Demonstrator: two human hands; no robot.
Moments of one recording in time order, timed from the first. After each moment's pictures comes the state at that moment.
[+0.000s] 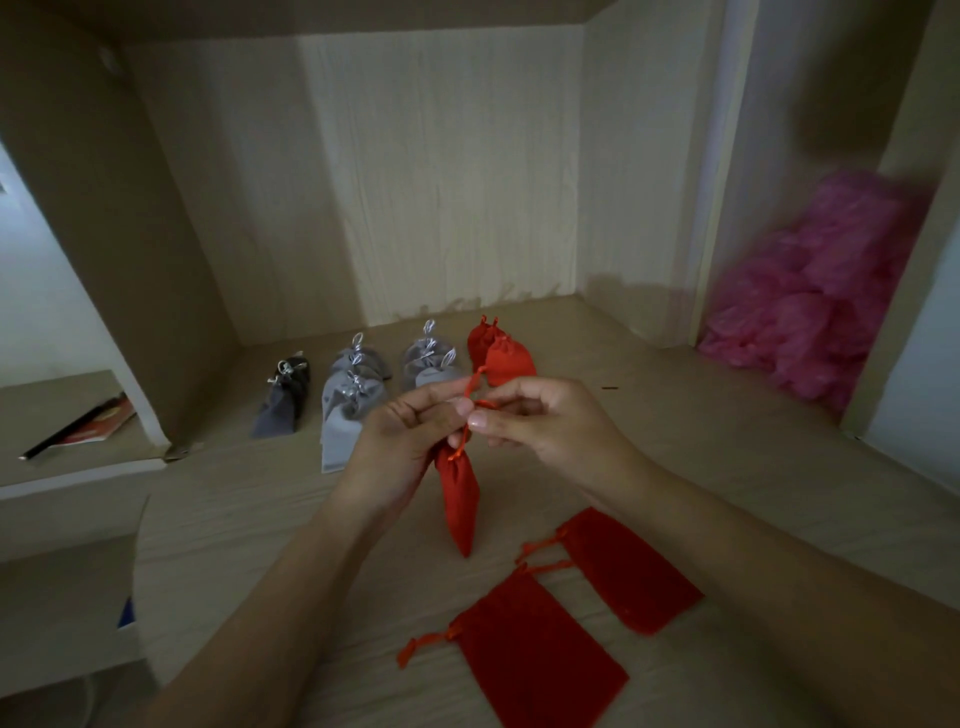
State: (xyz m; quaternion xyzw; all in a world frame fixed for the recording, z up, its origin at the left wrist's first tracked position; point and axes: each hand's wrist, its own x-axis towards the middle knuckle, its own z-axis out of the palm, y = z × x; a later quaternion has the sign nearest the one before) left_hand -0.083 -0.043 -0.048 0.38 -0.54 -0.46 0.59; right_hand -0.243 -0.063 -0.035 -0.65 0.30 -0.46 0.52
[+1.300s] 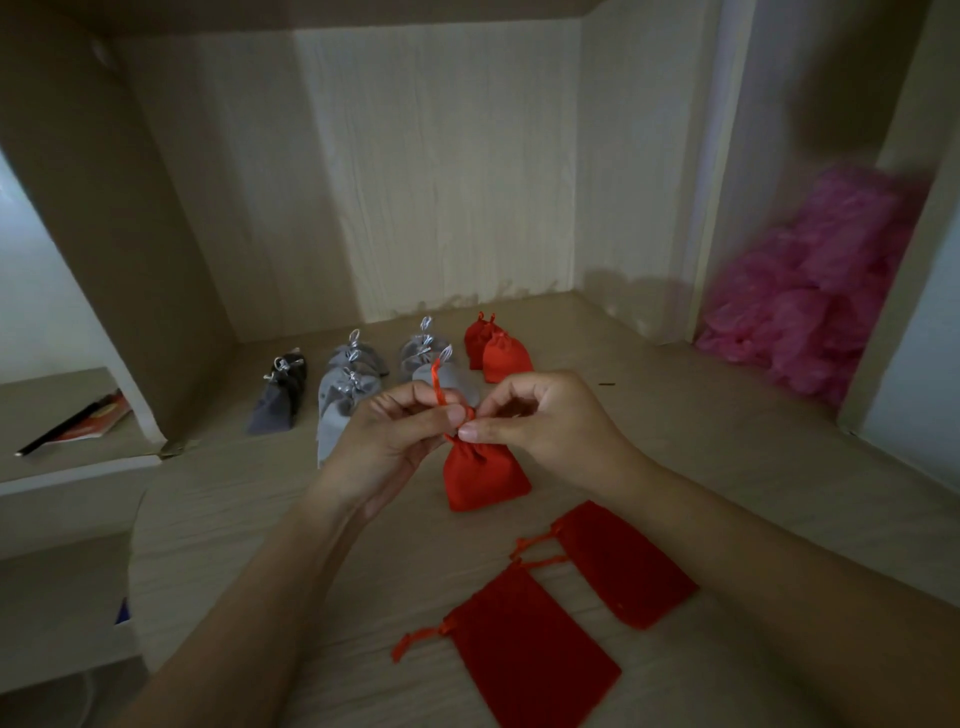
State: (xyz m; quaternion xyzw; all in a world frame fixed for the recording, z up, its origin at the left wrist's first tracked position) left_hand -0.075 -0.039 -0.042 0.31 -0.50 -0.55 0.59; right_hand -0.244 -0.065 -0.034 -0.71 0.30 -0.46 0.45
